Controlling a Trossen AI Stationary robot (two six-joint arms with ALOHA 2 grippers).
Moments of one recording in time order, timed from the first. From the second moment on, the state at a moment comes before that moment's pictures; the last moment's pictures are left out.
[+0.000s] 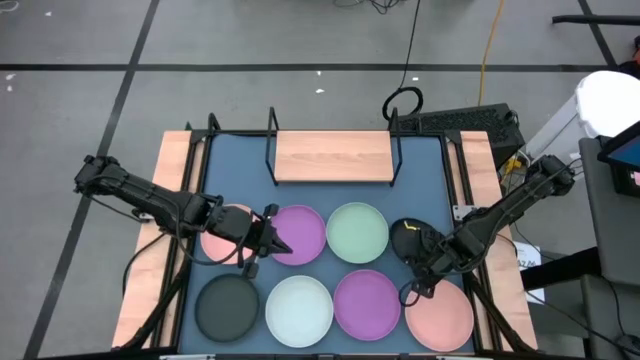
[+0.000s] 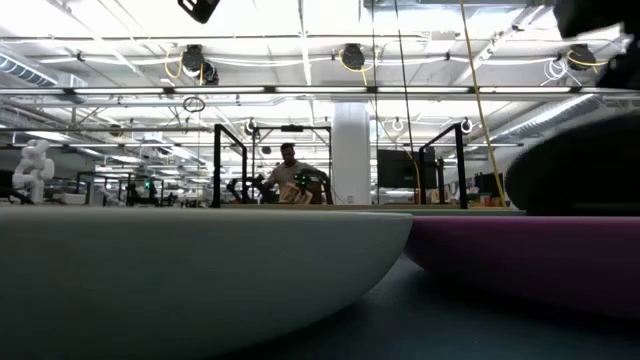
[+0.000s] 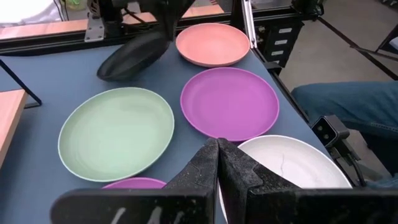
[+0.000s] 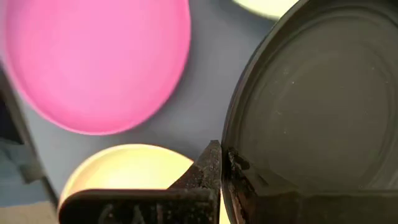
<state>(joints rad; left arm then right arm) -0.32 1.19 0.92 -0.23 -0.03 -0.03 0.64 1.22 0.87 -0.96 0.09 1.02</state>
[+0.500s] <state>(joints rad) -0.32 1.19 0.92 -0.19 -0.03 -0.03 0.63 1.24 1.07 -1.08 0.22 0.91</state>
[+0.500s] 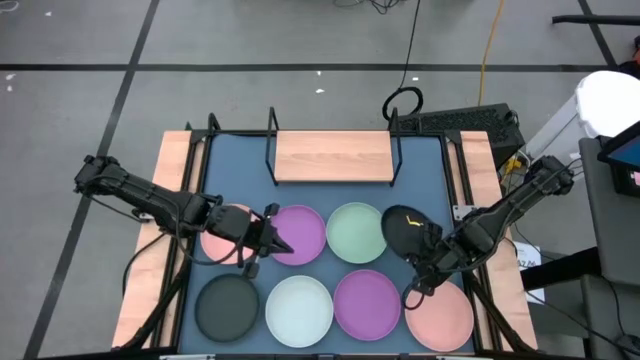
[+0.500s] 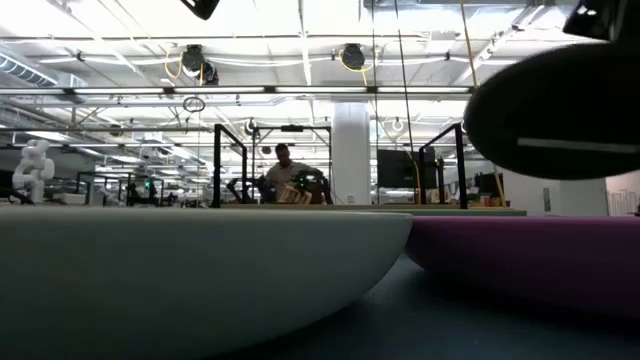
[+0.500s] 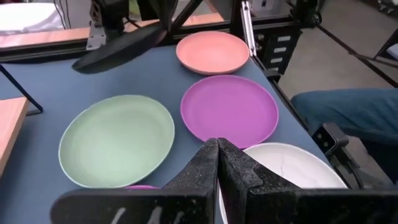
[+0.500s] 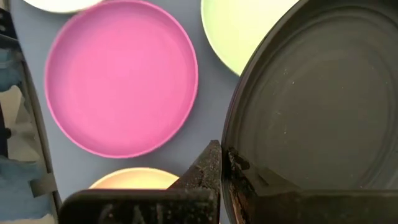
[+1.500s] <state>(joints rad) -0.32 1.19 0.92 -0.18 -0.05 -0.02 0.34 1.47 1.49 -1.04 0.34 0.22</state>
